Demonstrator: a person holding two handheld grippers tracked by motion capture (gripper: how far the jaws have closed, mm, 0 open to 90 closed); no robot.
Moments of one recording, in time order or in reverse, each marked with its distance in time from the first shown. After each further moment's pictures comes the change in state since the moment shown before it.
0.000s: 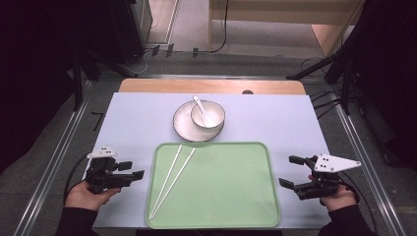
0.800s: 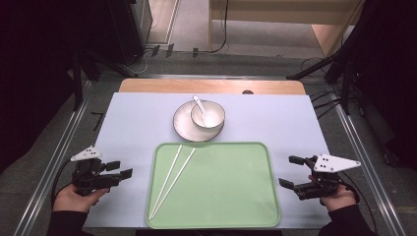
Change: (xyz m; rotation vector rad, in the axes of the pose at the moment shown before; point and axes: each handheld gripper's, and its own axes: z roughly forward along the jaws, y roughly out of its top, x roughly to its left) left arm 0.016 -0.011 -0.013 -0.039 0.041 -0.042; right arm 0.000 0.000 0.000 0.003 0.001 0.000
